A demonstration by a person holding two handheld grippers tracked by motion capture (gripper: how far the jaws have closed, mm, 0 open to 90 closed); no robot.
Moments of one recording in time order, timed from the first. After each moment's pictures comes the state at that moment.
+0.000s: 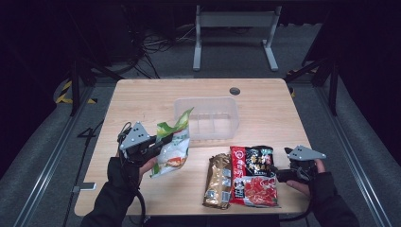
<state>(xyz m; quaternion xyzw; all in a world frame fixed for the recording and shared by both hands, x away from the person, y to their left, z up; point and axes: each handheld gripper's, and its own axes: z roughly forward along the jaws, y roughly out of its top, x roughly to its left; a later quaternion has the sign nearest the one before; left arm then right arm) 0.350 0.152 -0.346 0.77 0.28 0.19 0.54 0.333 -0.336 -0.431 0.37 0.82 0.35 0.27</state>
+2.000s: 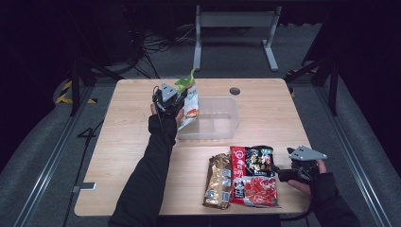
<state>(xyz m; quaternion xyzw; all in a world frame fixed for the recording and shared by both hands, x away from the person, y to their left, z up) 0.508 0.082 -0.384 0.68 0.40 0.29 0.54 0.334 -0.343 -0.437 0.38 0.81 0.34 0.28</state>
